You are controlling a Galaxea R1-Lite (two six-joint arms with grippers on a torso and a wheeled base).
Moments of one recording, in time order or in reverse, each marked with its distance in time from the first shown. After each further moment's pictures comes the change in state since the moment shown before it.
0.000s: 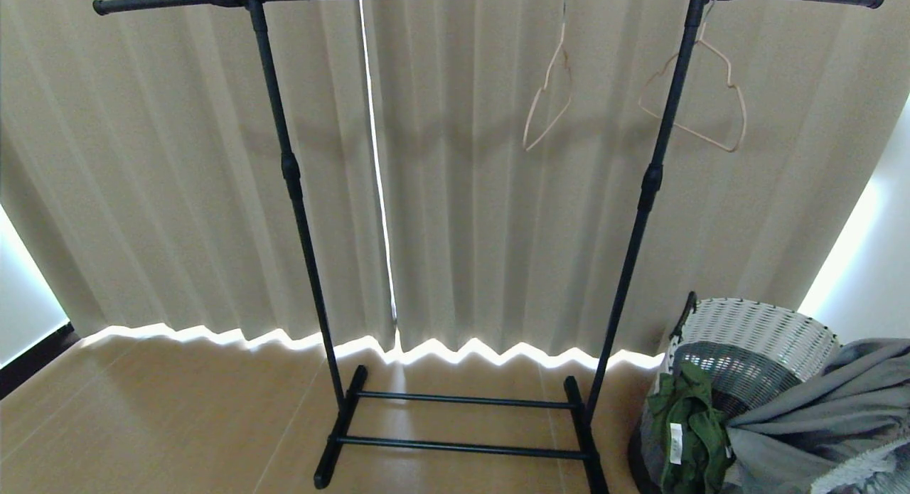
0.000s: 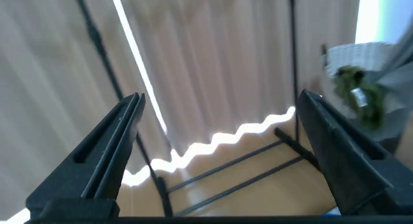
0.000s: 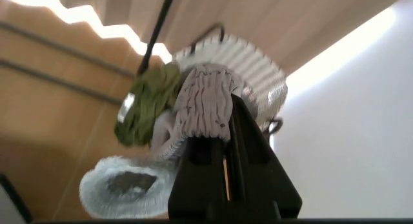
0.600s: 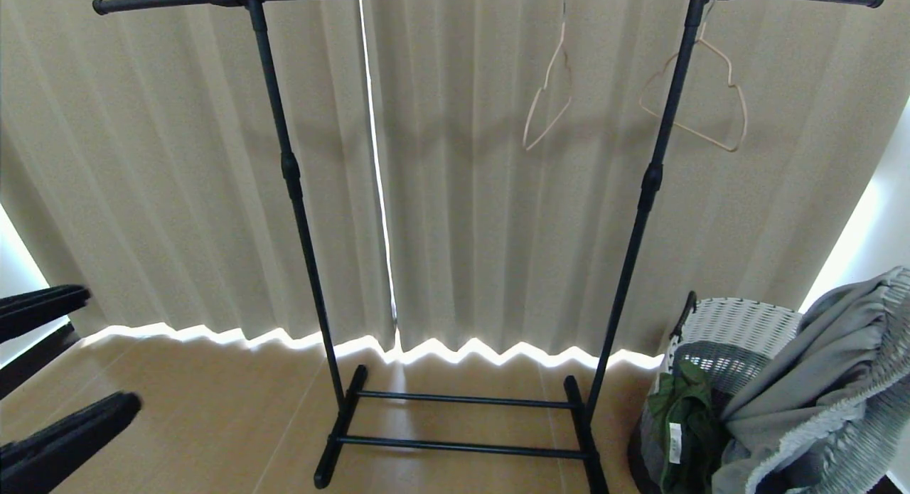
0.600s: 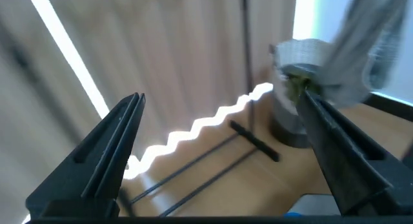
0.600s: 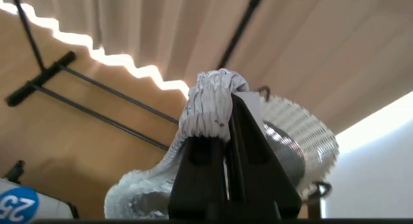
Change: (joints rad) left arm -0.225 0.686 -0.316 -0.195 -0.026 -0.003; right arm 0.201 0.068 -0.166 0.000 0.083 0.166
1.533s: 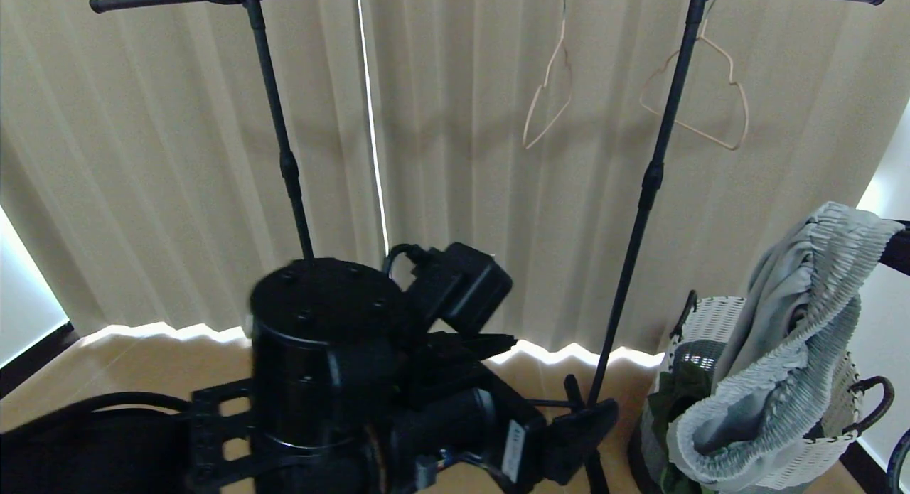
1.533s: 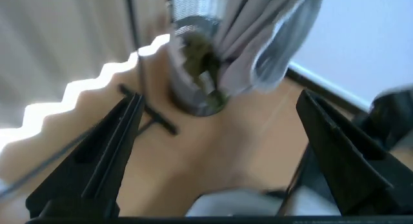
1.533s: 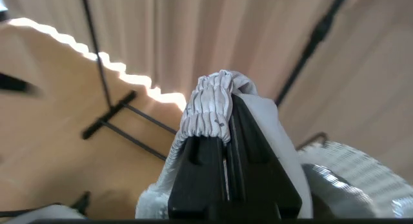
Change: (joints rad) left arm -0.782 0.911 -0.269 -0.395 0.458 -0.314; right arm 0.219 0.129 -0.090 -0.134 0.001 0.190
